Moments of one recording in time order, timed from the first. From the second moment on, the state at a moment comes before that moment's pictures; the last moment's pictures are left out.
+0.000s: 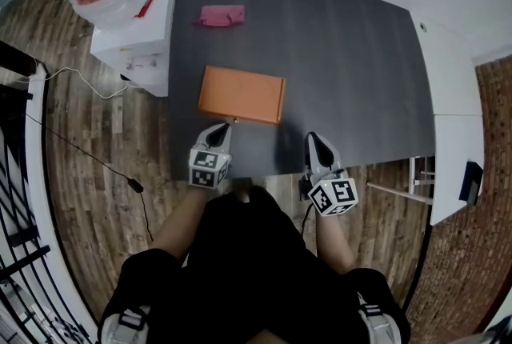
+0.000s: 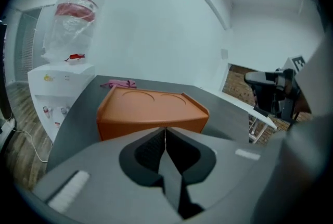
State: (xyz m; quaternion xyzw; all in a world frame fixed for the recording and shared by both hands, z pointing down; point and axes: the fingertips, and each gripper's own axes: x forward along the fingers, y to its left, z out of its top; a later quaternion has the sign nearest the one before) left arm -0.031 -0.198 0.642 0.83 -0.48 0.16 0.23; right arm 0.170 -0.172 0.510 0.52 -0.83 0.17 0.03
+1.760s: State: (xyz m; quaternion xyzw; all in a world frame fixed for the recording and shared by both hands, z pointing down) left arm -0.010 -0.144 0.698 0.77 -0.49 0.25 0.33; right arm 0.165 -0.169 0.531 0.49 -0.85 0.18 0.06
